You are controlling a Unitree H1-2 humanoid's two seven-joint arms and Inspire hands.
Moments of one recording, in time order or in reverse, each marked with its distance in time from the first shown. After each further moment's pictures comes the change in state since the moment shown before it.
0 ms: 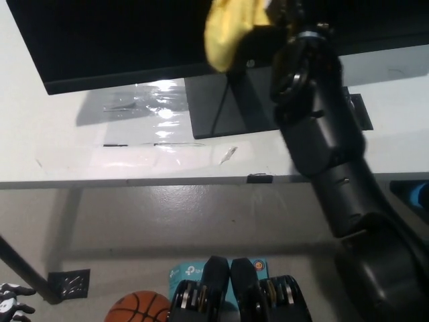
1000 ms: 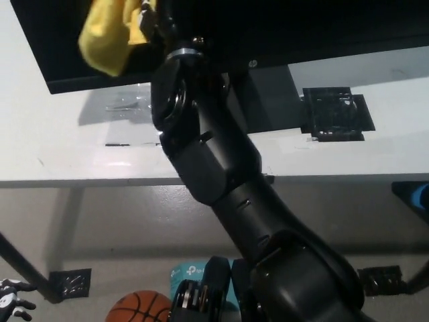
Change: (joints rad) left_arm -0.011 0.001 -0.003 0.001 0.001 0.001 -0.001; right_arm -0.109 0.305 0.069 0.095 0.024 0.000 -0.081
